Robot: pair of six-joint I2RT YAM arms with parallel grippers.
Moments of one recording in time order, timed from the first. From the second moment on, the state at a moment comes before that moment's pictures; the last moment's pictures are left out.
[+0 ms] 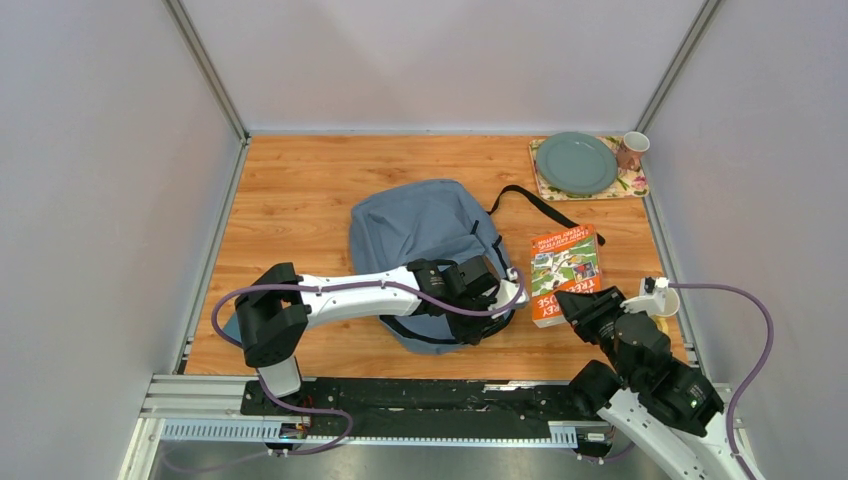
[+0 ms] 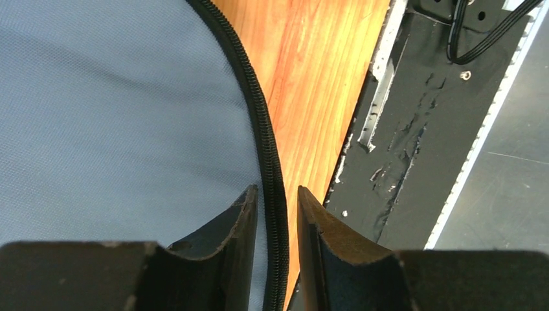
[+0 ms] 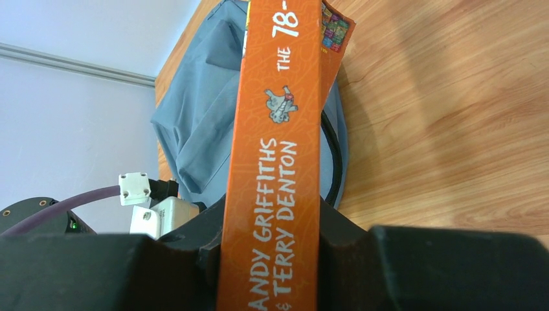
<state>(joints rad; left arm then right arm) -1.20 1.74 1.27 -0.56 0.23 0.01 0.73 0.07 0.58 -0.90 0.48 1.17</state>
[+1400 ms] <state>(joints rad) -1.07 1.37 1.23 -0.38 -0.04 -0.10 0.73 0.10 0.84 -1.11 0.45 1.12</state>
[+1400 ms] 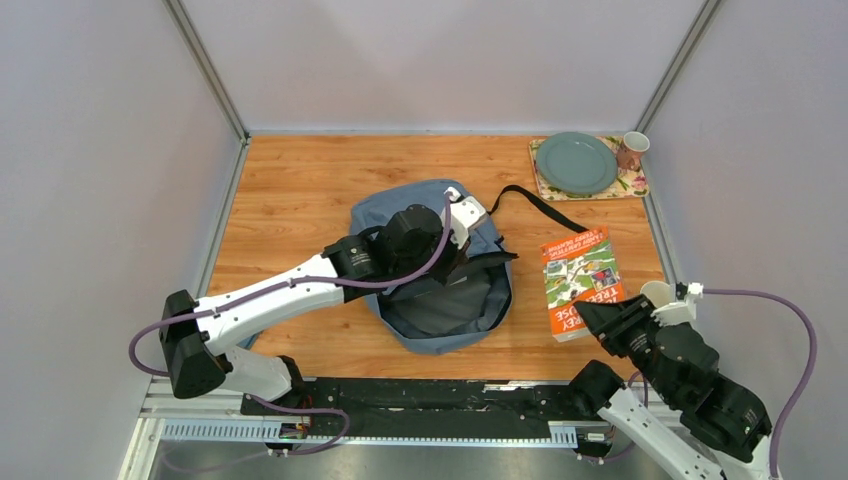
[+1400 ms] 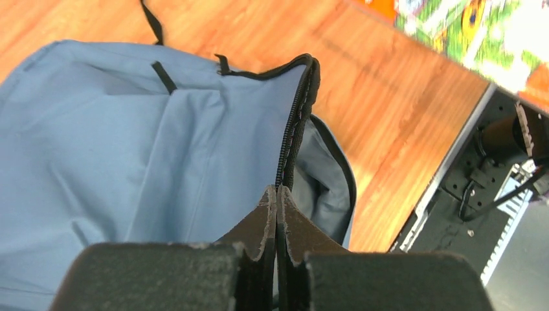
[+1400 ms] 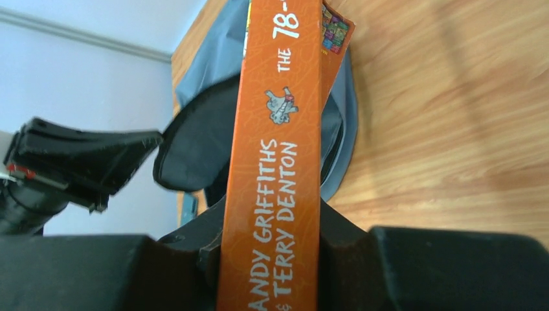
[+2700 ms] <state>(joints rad) -1.07 1.34 1.02 -0.36 -0.09 -0.24 0.73 0.14 0.31 -0.55 -0.09 1.46</state>
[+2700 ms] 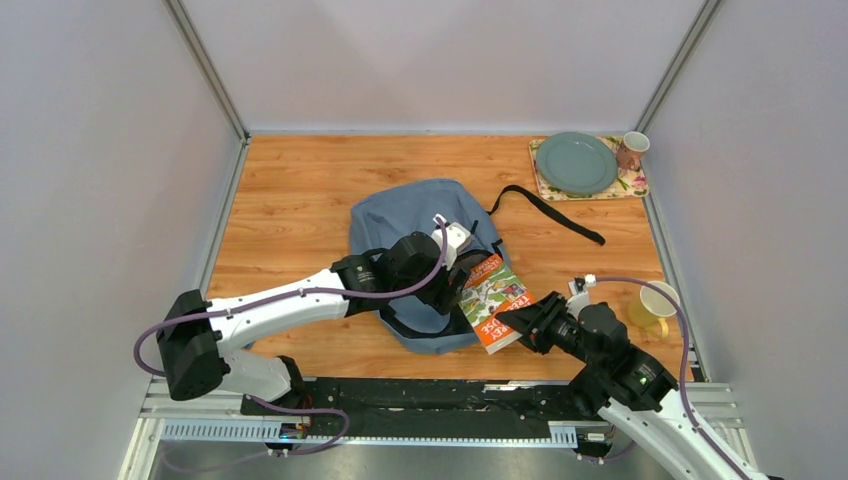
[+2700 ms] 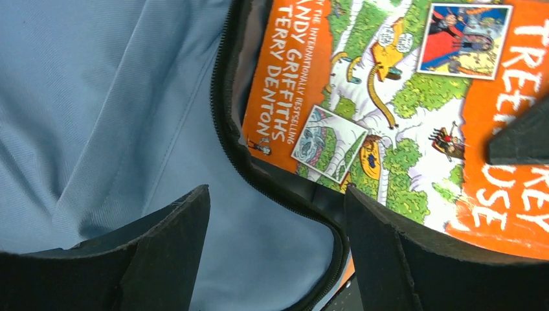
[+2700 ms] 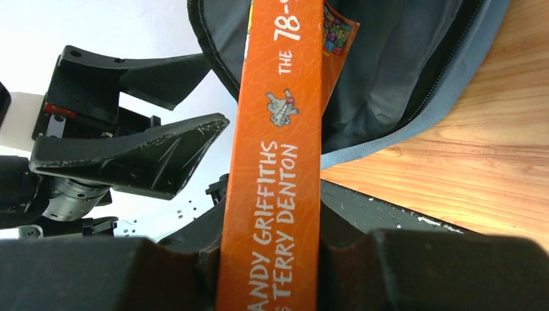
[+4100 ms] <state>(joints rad) -1.00 1.43 1.34 -0.39 0.08 -0.16 0.73 0.25 0.22 -0.29 -0.19 1.55</state>
